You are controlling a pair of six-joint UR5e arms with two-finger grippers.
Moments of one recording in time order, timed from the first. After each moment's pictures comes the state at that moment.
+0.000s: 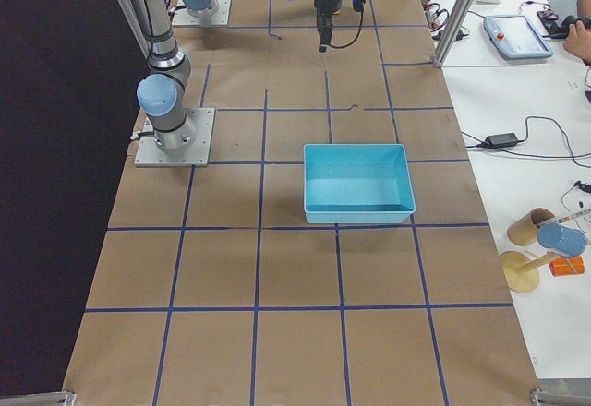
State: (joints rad) left arm -1.38 -2.08 -1.76 -0.88 1.74 1.81; right arm 1.52 -1.52 1.52 -1.51 -1.57 -0.05
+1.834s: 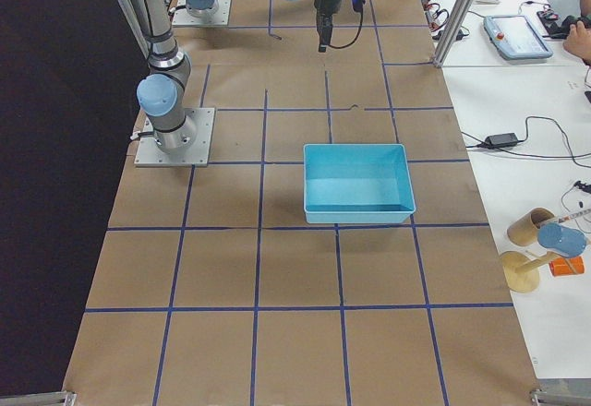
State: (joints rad) left arm -1.30 -2.03 -1.70 -0.94 1.75 1.85; right arm 1.52 -1.52 1.52 -1.51 -1.57 -0.05
